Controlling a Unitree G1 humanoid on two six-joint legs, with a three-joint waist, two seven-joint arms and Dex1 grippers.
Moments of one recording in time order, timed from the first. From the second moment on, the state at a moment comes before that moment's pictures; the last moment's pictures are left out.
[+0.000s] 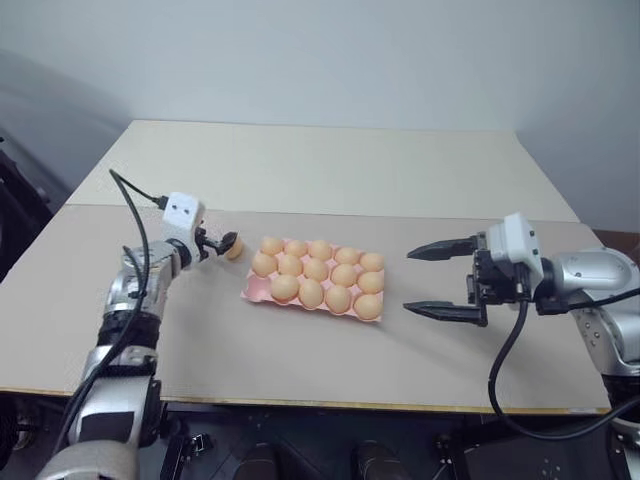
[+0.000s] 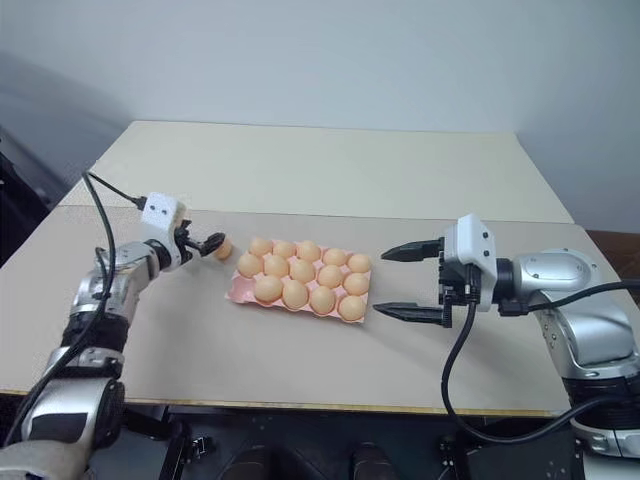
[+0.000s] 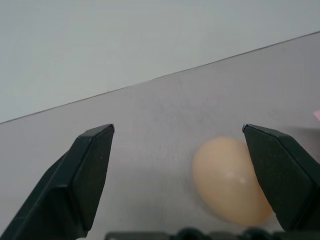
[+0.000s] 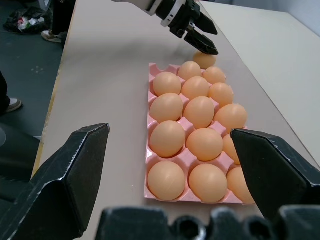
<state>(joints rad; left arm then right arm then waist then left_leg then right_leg) -0.84 0.52 0.08 0.69 -0.11 0.31 -0.49 -0.43 -0.85 -0.09 -0.23 0.55 0.36 1.24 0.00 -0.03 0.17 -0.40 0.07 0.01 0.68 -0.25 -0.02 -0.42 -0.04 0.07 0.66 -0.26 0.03</state>
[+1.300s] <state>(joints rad) -0.67 0.69 0.06 0.35 -0.40 0.31 -1.31 -0.41 -0.83 -0.09 -0.27 0.55 0.34 1.20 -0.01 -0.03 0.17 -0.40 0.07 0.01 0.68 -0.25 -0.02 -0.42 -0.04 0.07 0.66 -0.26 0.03</state>
